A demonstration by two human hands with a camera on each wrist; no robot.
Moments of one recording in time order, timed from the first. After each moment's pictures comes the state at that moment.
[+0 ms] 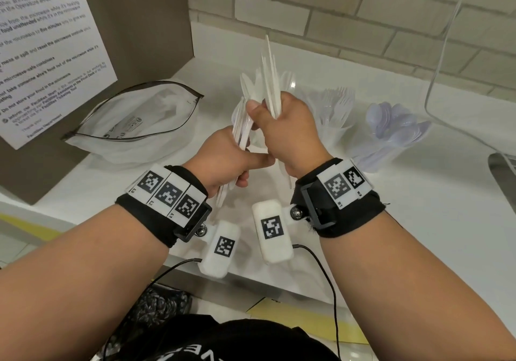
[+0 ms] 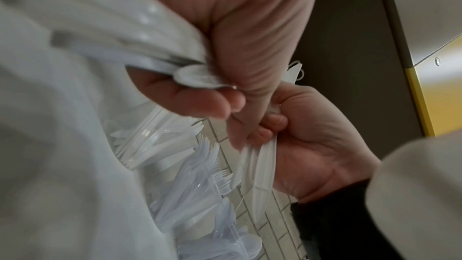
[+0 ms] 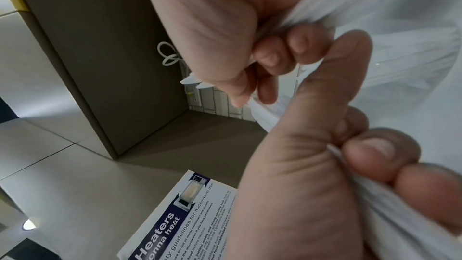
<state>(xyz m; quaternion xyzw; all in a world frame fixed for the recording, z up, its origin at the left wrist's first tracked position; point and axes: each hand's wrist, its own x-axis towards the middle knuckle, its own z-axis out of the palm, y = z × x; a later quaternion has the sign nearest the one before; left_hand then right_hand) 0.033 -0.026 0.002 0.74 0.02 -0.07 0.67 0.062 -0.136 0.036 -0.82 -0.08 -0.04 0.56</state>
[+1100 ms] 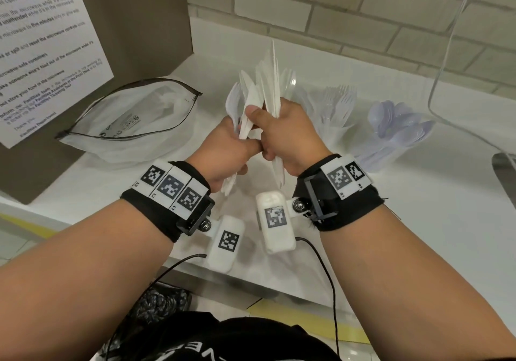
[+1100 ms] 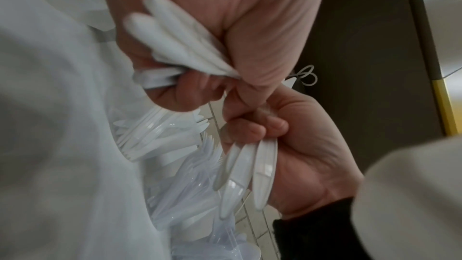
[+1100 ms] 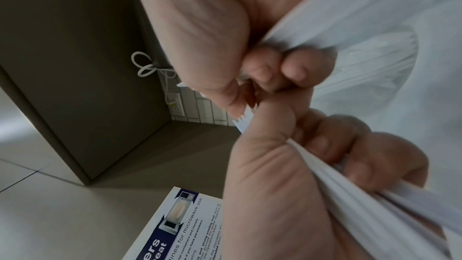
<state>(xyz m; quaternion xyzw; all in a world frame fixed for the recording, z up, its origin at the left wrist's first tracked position) 0.051 -0.029 -0.004 0.73 0.04 -0.06 0.68 0.069 -0.139 0.033 -0.78 -0.04 0.08 0.62</state>
